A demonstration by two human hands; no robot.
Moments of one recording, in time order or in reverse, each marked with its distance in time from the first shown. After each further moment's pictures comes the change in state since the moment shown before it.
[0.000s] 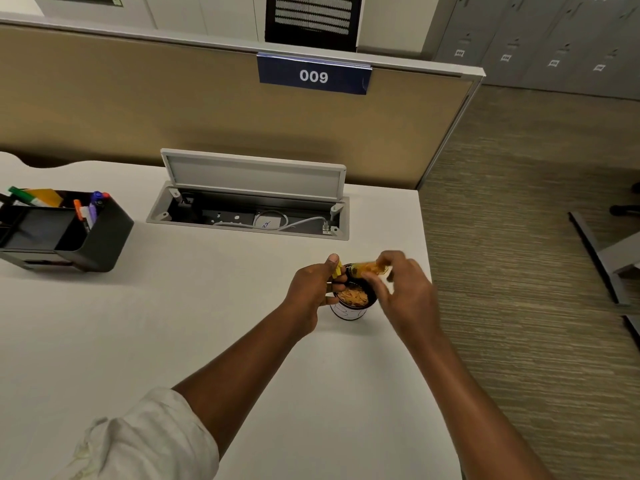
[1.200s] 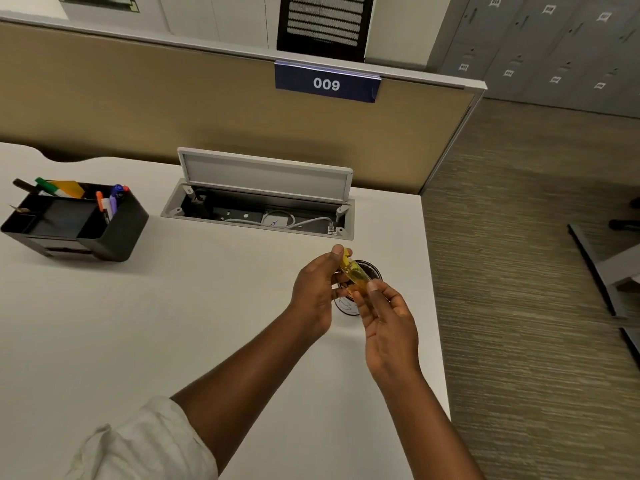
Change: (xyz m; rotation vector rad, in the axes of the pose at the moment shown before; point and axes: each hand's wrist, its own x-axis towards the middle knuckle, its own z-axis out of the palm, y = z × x) left_hand -0.042 0.001 0.003 -0.225 -0.019 0.166; right_hand -0.045 -0.072 0.003 1.529 0.200 1.001
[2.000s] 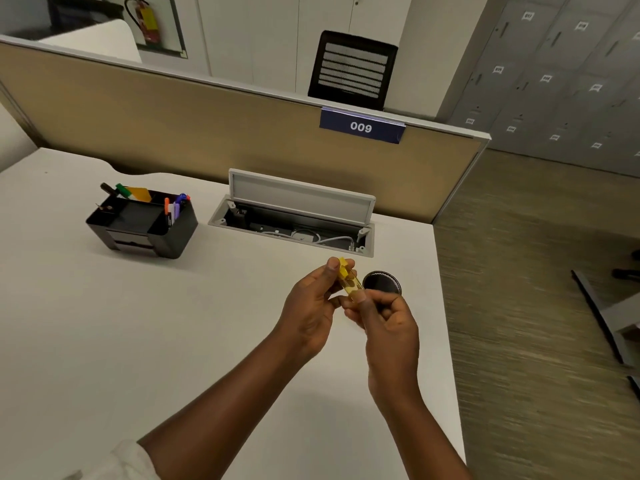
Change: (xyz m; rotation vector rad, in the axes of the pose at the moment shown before) left_hand -0.114 0.035 -0.064 -0.112 -0.119 0.201; right_hand -0.121 0.006 0.046 -0.542 -0.136 -0.347
